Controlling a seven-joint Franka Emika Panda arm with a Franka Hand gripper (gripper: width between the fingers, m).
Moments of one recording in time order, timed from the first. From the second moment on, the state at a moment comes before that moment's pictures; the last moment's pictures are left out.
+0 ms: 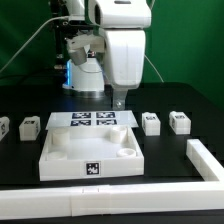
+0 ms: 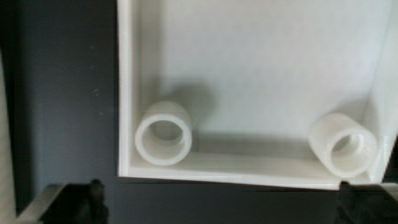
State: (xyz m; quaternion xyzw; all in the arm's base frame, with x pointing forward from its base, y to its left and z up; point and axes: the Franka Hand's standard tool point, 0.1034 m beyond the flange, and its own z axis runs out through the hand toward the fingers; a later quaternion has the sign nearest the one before) arm 0.528 0.012 0.107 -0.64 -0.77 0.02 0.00
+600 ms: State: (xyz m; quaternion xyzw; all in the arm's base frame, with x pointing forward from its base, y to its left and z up) arm 0.475 -0.024 0.087 -0.63 -0.77 0.03 0.02
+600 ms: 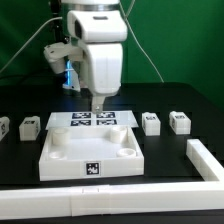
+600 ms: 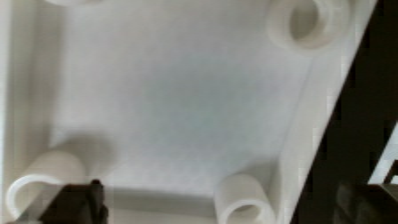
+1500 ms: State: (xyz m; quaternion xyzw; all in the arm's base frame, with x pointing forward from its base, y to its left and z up) arm 0.437 -0.027 0.051 -0.71 -0.70 0.05 0.06
